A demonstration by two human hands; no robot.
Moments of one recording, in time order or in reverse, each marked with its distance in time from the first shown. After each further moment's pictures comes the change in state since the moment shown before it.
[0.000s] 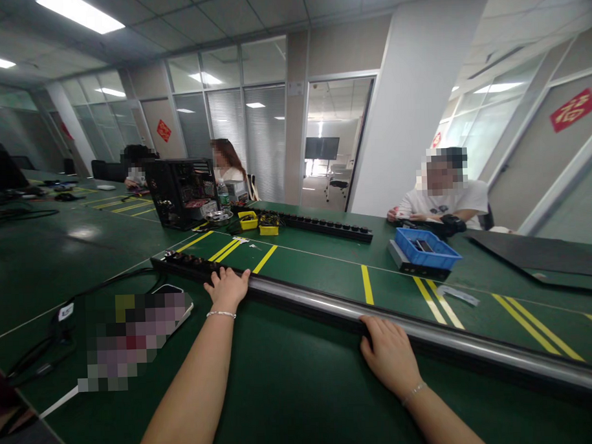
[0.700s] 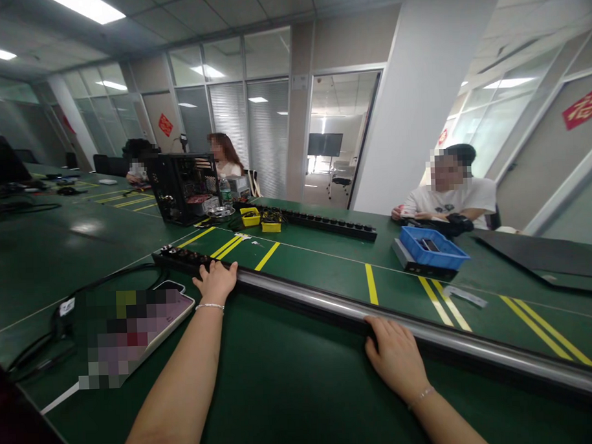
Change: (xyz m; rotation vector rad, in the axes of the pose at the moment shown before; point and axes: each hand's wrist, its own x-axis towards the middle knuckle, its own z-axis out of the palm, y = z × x) left_hand 0.029 -0.027 -0.002 -0.057 0.028 -0.066; right_hand 0.000 0.000 0.001 -0.017 0.005 -0.003
